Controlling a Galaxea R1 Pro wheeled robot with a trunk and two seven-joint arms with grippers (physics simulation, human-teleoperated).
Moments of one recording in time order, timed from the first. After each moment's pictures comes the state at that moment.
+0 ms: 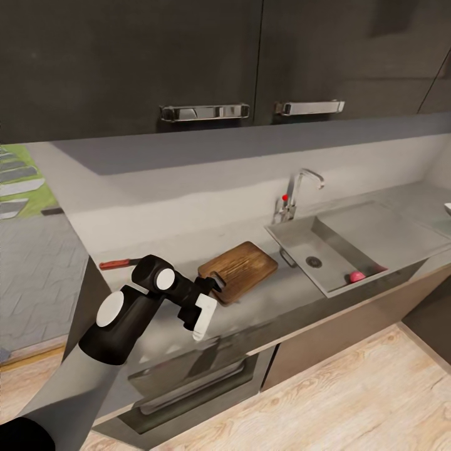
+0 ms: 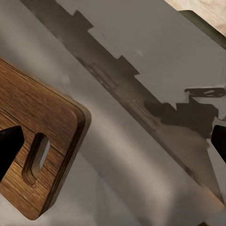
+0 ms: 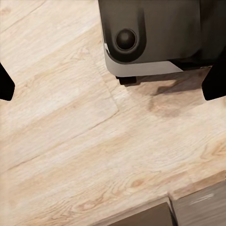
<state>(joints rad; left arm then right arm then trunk) -0.83 0.01 -0.46 -1.50 -1.00 0.05 -1.57 -0.05 0.07 -0.01 -0.37 0.02 -0.39 -0.24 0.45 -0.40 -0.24</state>
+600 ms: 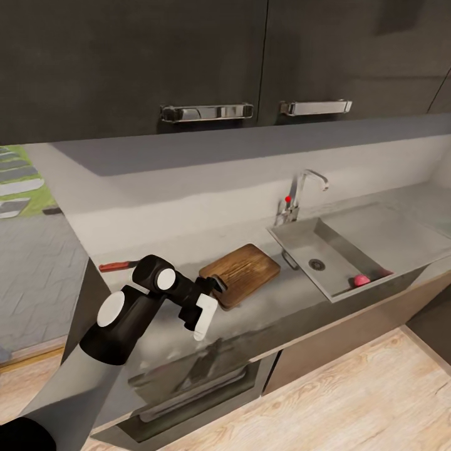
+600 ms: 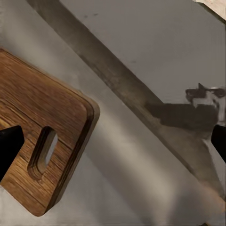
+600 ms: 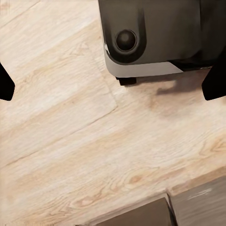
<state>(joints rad) -0.83 0.01 -0.46 -1.50 -1.00 0.05 -1.57 -0.05 0.07 -0.01 -0.37 0.02 -0.39 -0.24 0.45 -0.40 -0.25</state>
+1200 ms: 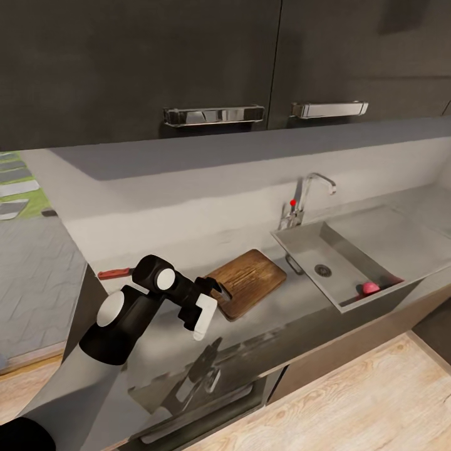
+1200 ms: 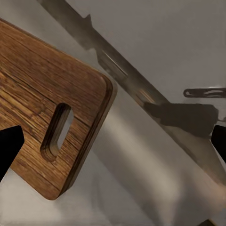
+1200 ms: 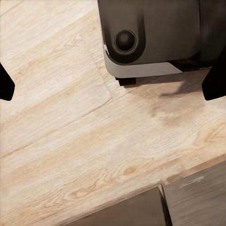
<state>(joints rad) -0.83 0.01 -0.46 -1.50 -1.00 0.05 -1.57 -0.05 0.07 -0.01 -0.36 0.02 -0.38 -0.24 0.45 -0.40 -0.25</state>
